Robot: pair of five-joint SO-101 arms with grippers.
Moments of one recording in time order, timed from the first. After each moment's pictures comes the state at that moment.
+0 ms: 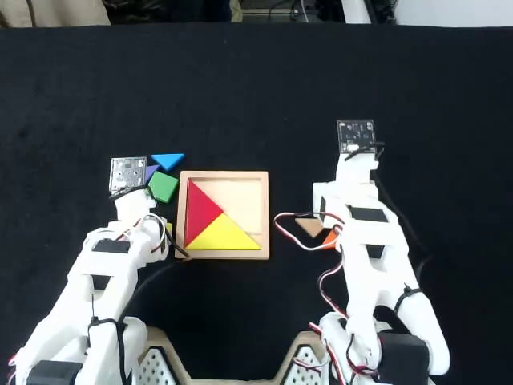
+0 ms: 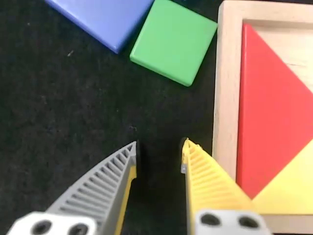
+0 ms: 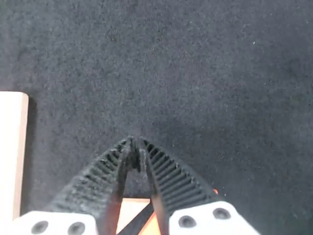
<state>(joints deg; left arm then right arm) -1.9 -32.7 77.8 24.3 3.8 4.5 -24.5 64.0 23.5 5.1</state>
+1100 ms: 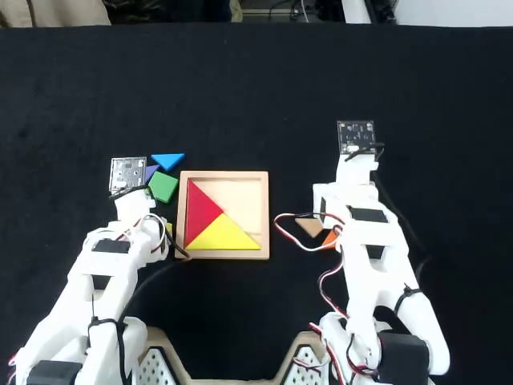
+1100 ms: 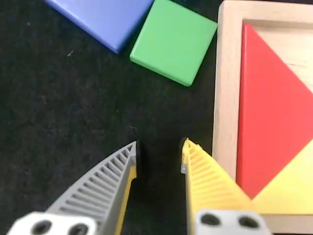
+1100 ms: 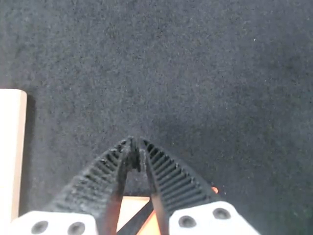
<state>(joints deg) -1.9 -32.7 77.8 24.3 3.8 4.6 -24.5 64.3 23.5 5.1</state>
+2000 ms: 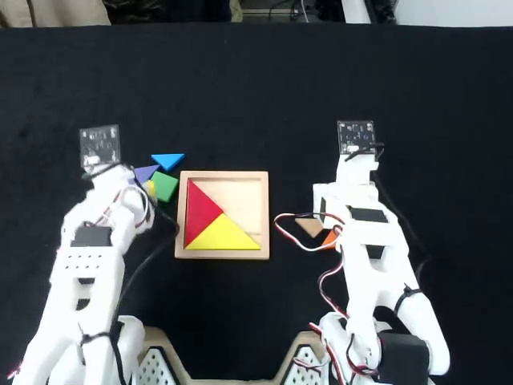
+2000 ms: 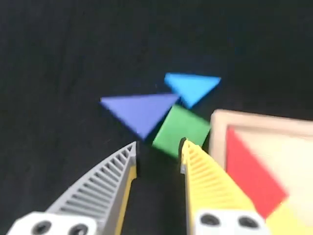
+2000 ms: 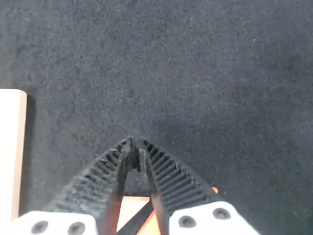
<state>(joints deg) -6.5 -42.2 67.3 29.8 3.8 4.6 -24.5 64.3 23.5 5.1</state>
